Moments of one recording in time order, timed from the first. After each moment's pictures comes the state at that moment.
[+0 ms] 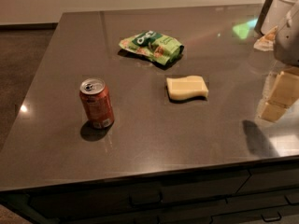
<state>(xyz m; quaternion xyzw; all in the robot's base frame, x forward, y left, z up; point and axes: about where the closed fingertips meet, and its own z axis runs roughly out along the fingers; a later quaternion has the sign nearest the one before) 0.438 -0.217 0.976 -0.60 0.78 -0.03 0.16</state>
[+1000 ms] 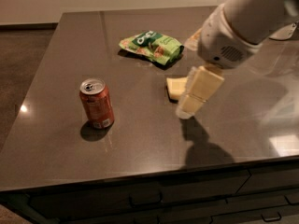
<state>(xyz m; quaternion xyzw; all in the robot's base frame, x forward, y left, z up) 0.467 -0.076 0.965 -0.63 0.73 0.08 0.25</state>
